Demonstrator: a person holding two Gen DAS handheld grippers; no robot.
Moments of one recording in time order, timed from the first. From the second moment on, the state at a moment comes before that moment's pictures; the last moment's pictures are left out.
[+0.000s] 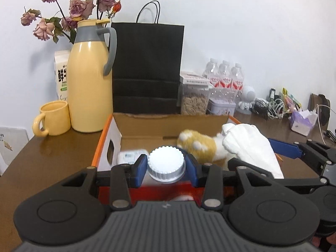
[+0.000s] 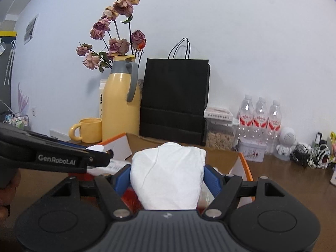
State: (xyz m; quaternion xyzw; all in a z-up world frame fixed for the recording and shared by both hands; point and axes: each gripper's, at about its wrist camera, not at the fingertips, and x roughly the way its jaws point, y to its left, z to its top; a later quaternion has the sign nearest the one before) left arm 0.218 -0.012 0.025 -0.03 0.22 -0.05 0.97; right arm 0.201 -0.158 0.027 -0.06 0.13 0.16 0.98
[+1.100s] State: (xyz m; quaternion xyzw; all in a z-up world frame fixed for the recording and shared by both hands) left arm 0.292 -0.009 0.003 -0.04 0.21 -0.01 0.98; right arm 0.279 -0.156 0.002 -0.03 0.18 0.13 0.98
